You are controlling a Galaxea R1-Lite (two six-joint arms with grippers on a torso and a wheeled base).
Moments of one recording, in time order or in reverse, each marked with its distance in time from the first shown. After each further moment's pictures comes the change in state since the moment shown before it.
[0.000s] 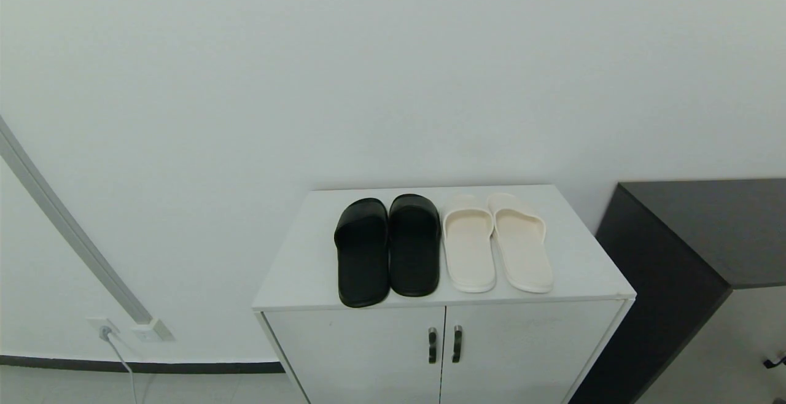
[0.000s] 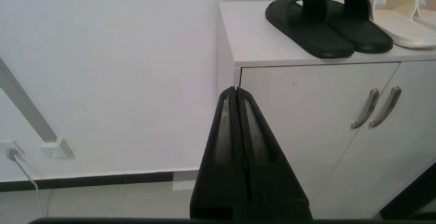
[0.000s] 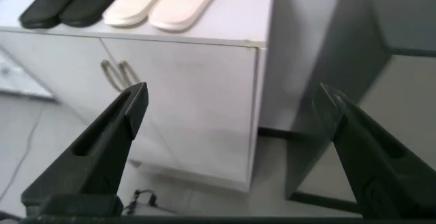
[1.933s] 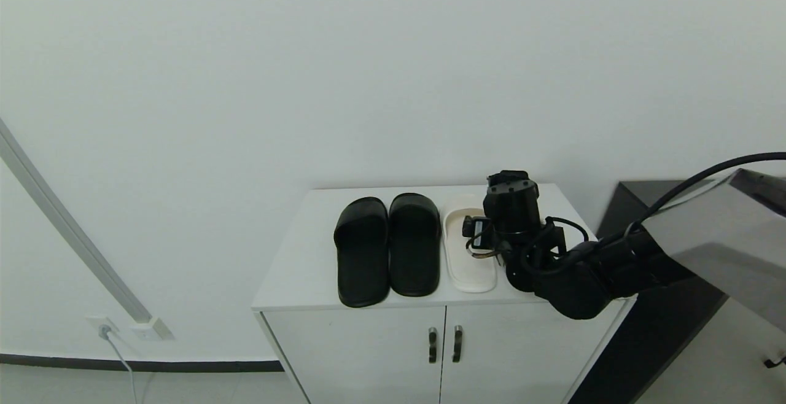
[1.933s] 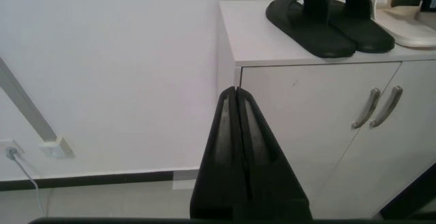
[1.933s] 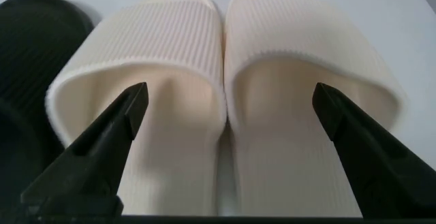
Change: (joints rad) left arm 0.001 0.000 0.000 0.000 0.000 0.000; right arm 0.573 1.611 -1.068 -0.467 -0.852 0.261
